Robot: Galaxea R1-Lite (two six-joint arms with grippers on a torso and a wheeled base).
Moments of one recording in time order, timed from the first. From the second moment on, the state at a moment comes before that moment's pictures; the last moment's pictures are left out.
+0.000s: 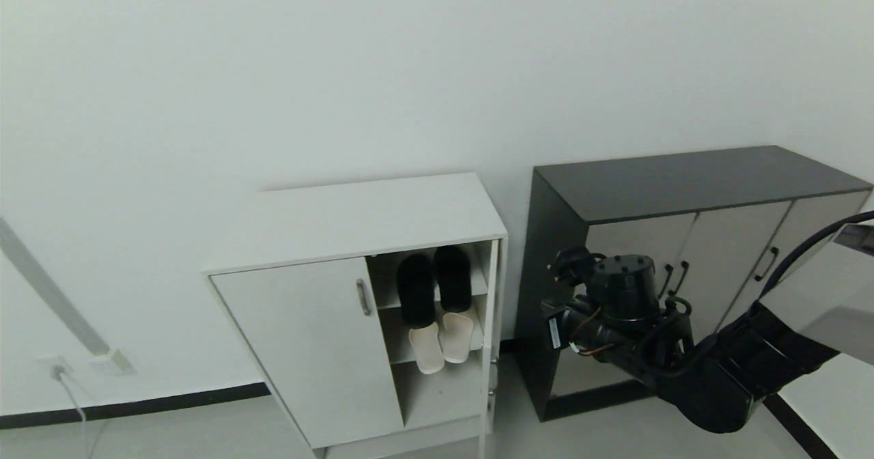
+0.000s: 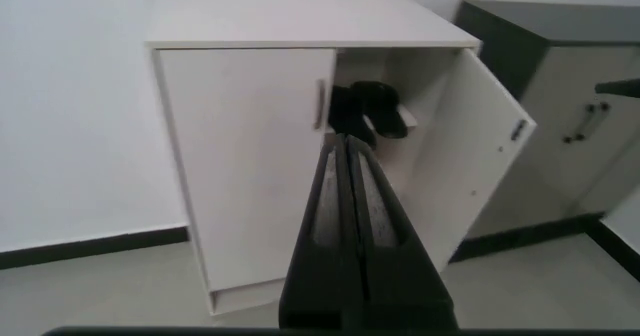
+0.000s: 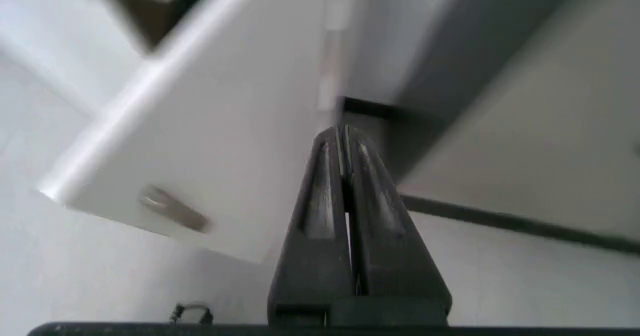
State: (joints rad) left arm 0.00 0.00 0.00 0.00 0.02 -0.10; right arm 0.61 2.06 -0.81 -0.87 -0.19 0.02
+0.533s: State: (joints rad) left arm 0.00 0.00 0.00 0.00 0.02 -0.10; right arm 0.60 2.06 -0.75 -0.97 -0.10 0.00
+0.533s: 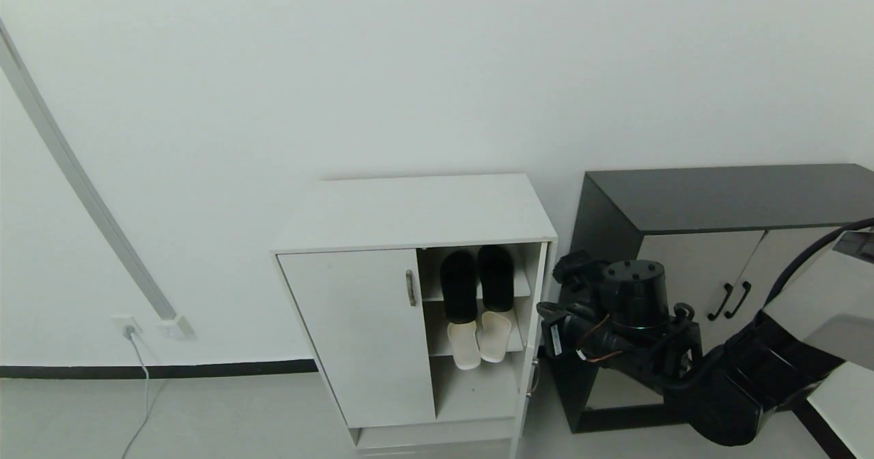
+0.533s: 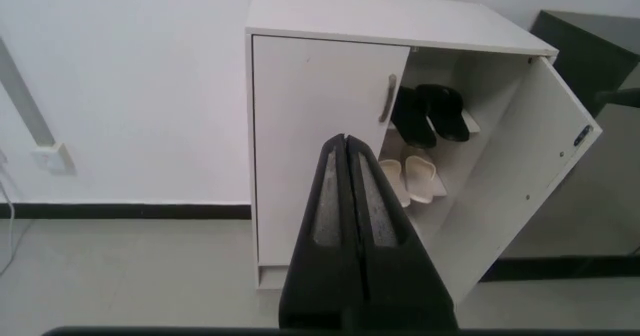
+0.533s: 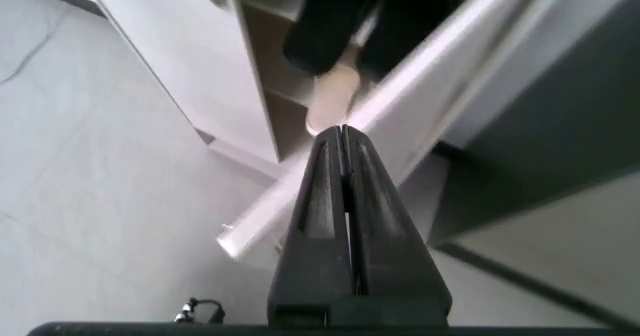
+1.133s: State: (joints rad) left arm 0.00 0.00 0.00 0.00 0.02 -0.10; right arm 0.56 2.10 -0.70 -0.98 -0.10 -0.05
